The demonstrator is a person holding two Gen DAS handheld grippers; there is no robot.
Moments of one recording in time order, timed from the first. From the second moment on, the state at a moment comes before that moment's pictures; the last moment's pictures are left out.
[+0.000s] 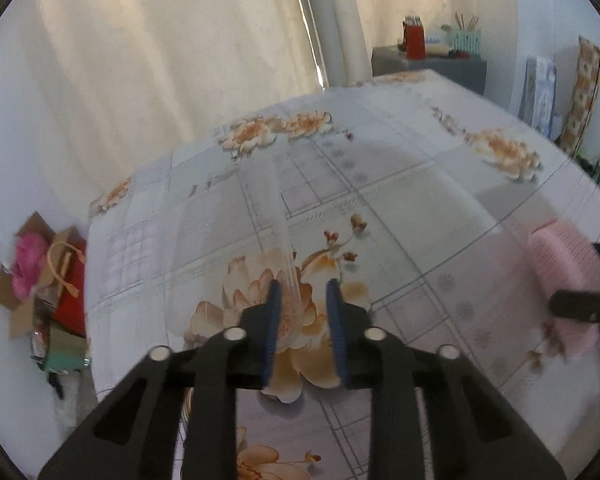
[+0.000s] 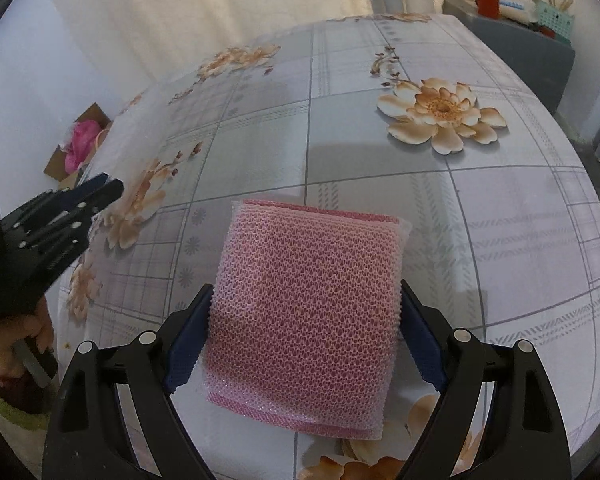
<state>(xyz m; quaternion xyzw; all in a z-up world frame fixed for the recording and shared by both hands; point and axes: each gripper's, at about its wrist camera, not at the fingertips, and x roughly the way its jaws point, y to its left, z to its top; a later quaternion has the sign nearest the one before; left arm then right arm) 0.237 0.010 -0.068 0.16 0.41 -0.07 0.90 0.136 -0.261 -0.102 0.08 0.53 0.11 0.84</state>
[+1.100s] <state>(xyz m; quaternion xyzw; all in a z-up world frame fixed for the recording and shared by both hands) 0.122 -0.002 -0.049 0.09 0.45 -0.17 0.87 0.085 -0.286 -0.093 0.10 0.54 0.11 0.83</state>
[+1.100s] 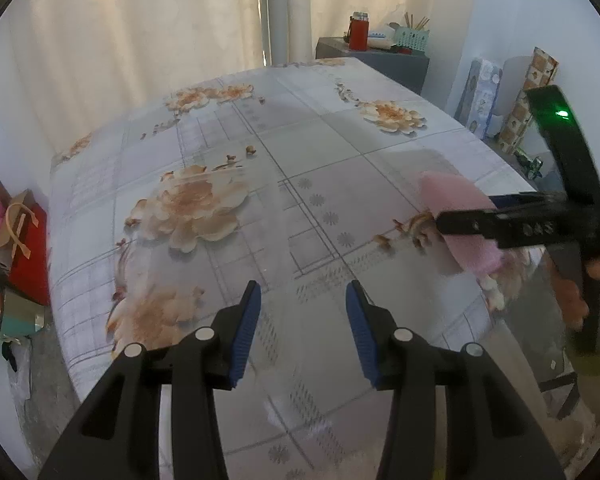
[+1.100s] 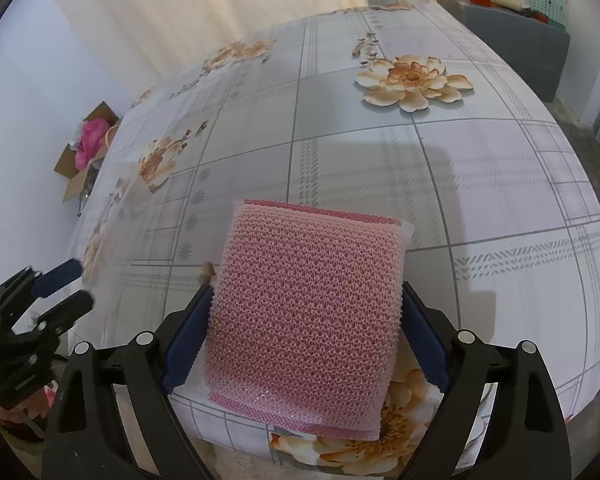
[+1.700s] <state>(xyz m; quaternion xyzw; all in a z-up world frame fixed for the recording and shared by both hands) 0.148 -0.015 -0.077 0.12 0.45 -0.12 0.88 0.085 -0.260 -0.099 0.02 0.54 0.11 0.83</state>
